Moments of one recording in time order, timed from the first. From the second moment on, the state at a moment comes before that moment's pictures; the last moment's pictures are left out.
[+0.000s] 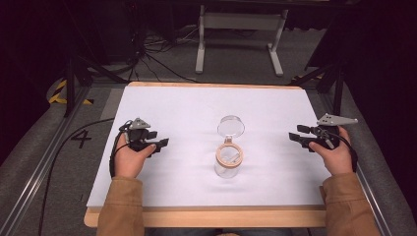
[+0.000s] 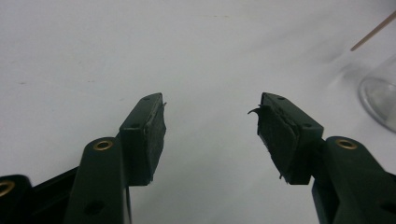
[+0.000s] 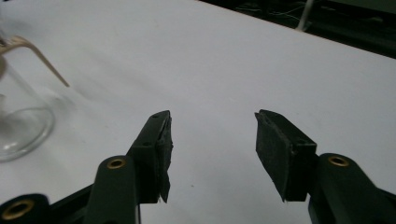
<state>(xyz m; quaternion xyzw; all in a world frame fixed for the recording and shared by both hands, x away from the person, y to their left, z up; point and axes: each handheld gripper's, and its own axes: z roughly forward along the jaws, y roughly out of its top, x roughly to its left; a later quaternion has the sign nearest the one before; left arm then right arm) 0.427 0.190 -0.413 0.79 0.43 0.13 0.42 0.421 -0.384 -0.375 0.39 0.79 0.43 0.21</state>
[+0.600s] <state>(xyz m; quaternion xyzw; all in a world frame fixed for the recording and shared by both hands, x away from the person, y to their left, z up) 0.433 0.190 -0.434 0.79 0.44 0.09 0.41 0.435 -0.391 -0.417 0.46 0.82 0.31 0.16</state>
